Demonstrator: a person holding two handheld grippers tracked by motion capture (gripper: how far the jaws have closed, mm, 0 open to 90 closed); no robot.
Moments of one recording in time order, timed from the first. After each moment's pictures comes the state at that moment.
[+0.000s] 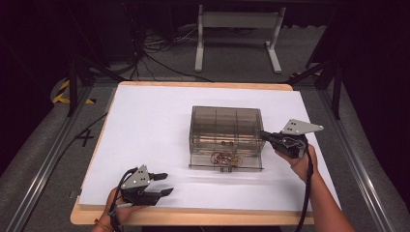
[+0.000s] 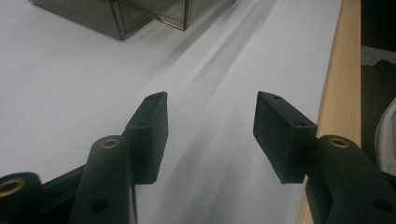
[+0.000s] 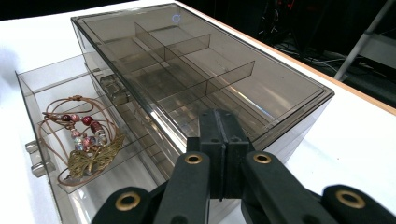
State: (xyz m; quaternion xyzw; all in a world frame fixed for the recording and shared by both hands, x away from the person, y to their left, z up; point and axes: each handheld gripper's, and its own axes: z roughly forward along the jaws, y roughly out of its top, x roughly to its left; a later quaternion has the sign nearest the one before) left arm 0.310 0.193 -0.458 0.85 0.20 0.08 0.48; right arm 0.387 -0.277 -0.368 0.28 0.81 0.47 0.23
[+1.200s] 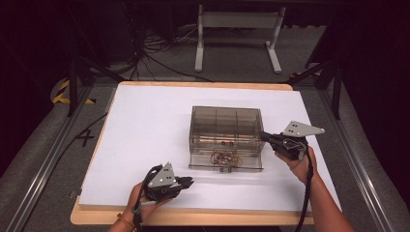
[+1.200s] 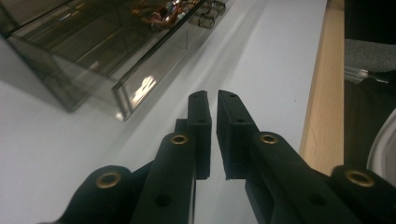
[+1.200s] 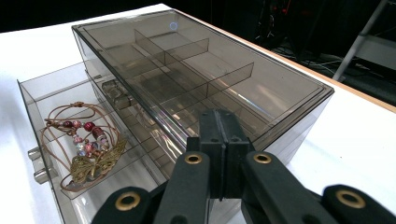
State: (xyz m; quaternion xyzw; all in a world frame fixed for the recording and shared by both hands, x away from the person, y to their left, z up) left arm 0.309 0.119 -0.433 0.86 0.16 0.09 0.47; right arm 0.383 -0.277 -0.372 0.29 0.79 0.48 0.23
